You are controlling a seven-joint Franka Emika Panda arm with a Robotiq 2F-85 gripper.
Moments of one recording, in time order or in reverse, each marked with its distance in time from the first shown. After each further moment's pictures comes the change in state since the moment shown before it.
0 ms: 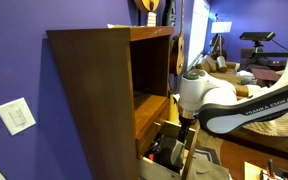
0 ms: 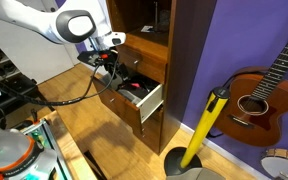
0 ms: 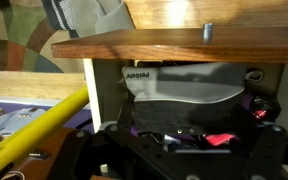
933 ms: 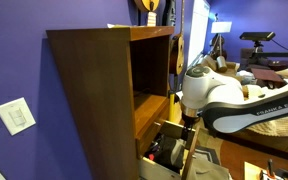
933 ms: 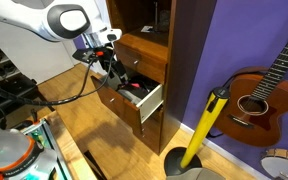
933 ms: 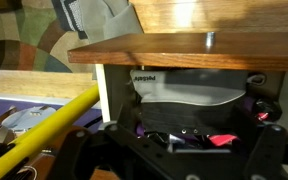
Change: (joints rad) arm -0.004 -0.062 0.018 -0.014 -0.027 -0.051 0.021
